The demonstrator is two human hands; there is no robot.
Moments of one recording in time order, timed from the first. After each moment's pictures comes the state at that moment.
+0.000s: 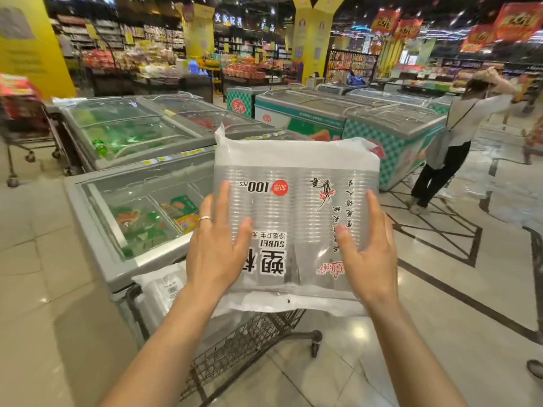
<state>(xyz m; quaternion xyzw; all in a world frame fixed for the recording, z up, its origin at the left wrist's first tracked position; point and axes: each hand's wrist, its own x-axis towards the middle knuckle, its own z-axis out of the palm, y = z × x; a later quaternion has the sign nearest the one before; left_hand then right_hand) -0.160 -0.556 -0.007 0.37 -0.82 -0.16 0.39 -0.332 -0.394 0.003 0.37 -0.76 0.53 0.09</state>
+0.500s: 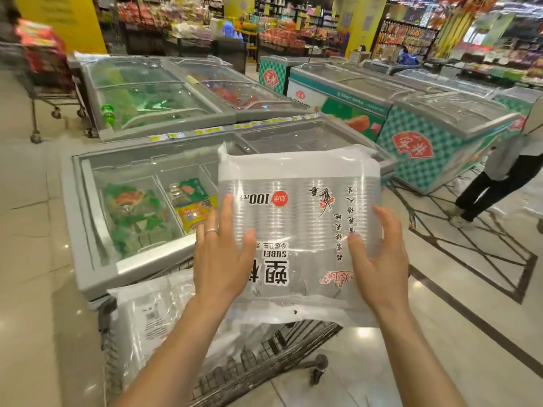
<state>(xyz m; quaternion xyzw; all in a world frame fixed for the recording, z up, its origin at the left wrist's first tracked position) -0.294 -0.722 -0.074 0.46 -0.79 -0.17 0.36 -0.483 -0.582 -0.033 0.42 -0.74 0.52 0.04</state>
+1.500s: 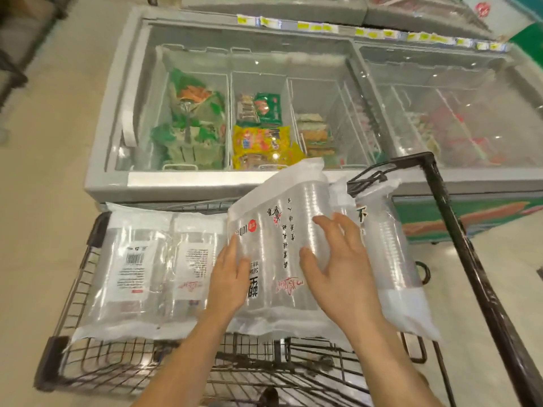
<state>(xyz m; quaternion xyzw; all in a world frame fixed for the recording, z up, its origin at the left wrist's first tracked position) -0.376 -0.819 -0.349 0.68 -0.56 -0.39 0.26 -0.549 -0.803 -0.208 0.65 -0.69 0.23 -0.20</state>
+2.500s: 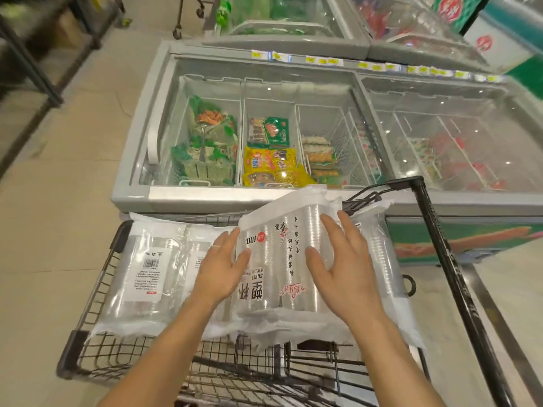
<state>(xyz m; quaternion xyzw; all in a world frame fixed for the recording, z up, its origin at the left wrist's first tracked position) -0.346 -0.834 -0.297 0.68 -0.60 -0.36 0.22 -0.563 -0.804 -0.178 0.67 -0.67 0.23 -0.20</state>
